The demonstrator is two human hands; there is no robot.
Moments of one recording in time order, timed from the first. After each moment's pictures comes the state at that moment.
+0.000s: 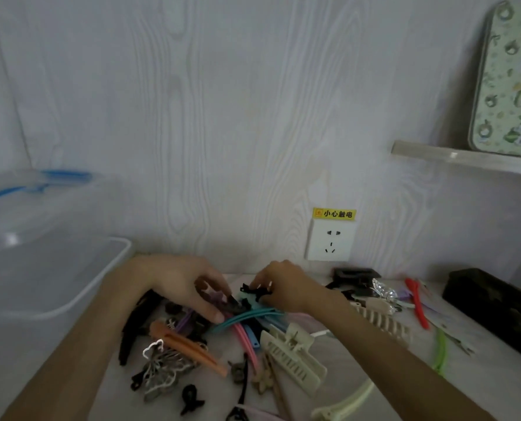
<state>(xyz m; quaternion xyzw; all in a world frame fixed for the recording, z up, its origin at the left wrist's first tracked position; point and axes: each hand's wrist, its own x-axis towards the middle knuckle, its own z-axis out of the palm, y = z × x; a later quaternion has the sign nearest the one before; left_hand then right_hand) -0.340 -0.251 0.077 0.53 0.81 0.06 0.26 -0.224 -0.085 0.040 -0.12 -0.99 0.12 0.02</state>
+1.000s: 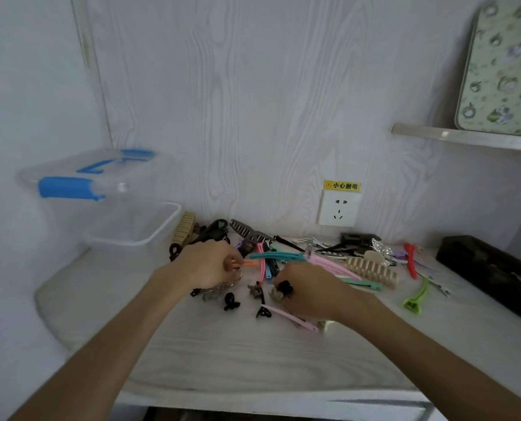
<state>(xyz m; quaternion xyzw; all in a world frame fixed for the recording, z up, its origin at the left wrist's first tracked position) -0.265 -0.311 0.048 0.47 0.88 0.09 0.03 -0.119 -0.174 0.047 -0.07 -1.00 0.06 0.00</state>
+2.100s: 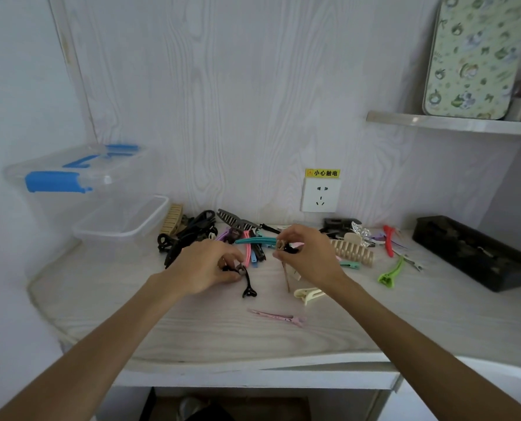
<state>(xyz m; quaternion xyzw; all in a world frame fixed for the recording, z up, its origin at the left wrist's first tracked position) -0.243 -0.313 0.025 0.51 0.84 0.18 0.00 -0.115 -0.144 0.027 -0.18 -0.88 0.33 0.30</state>
